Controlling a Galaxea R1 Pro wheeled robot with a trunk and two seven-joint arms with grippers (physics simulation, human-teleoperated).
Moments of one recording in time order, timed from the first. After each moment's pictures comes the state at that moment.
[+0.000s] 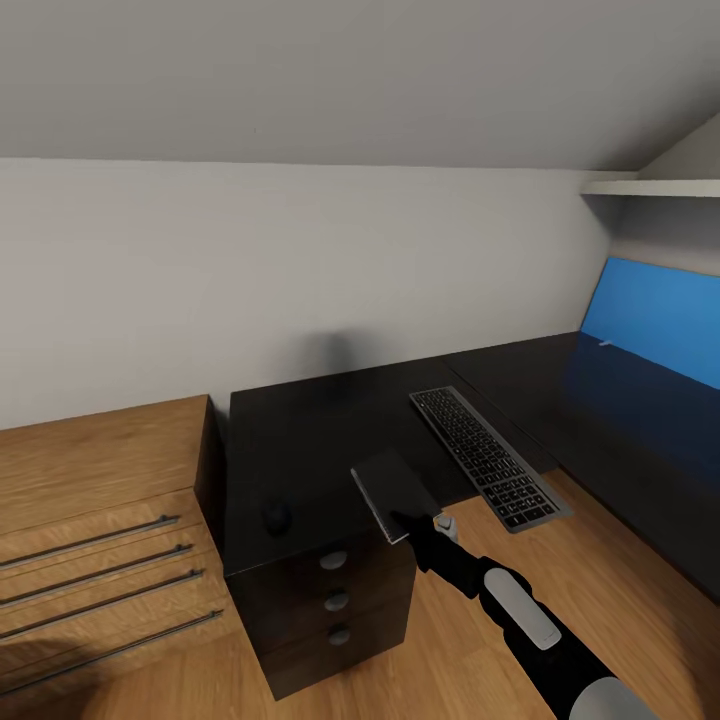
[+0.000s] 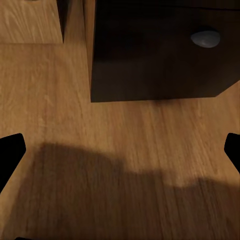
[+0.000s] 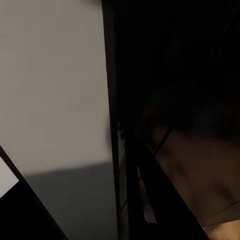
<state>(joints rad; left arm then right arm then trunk) -0.06 -0.08 -0.36 -0.30 0.51 -0.64 0.07 -0.50 -0.10 0.41 -0.86 -1.51 0.42 0.27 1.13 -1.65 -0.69</state>
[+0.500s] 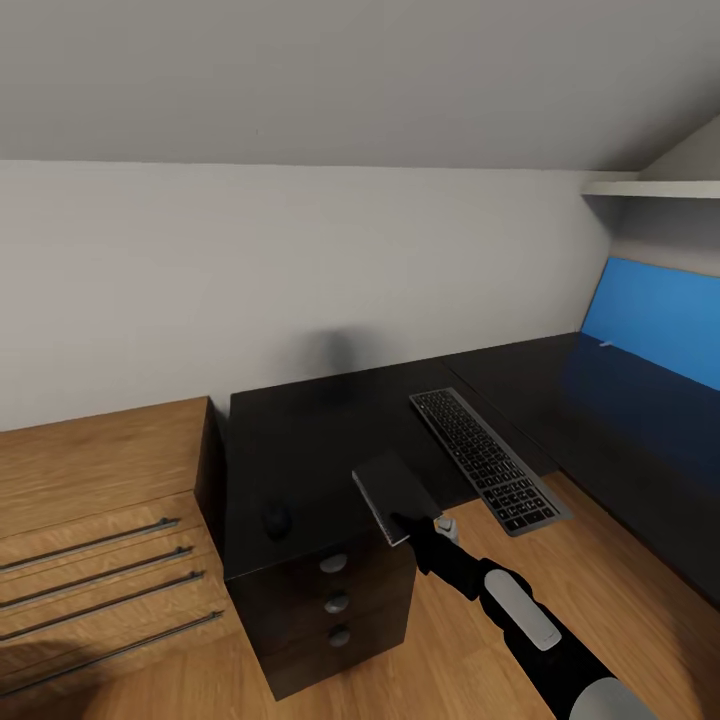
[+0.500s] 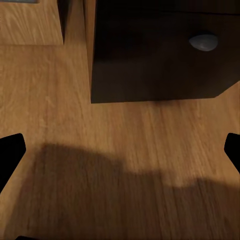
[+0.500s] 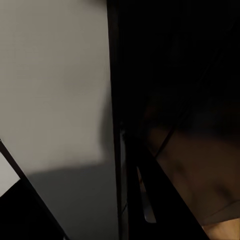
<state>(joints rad) -0.06 -0.08 -0.36 -0.30 0.51 -0.64 0.07 -0.50 -0.10 0.41 -0.85 -1.51 0.42 0.26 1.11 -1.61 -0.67</state>
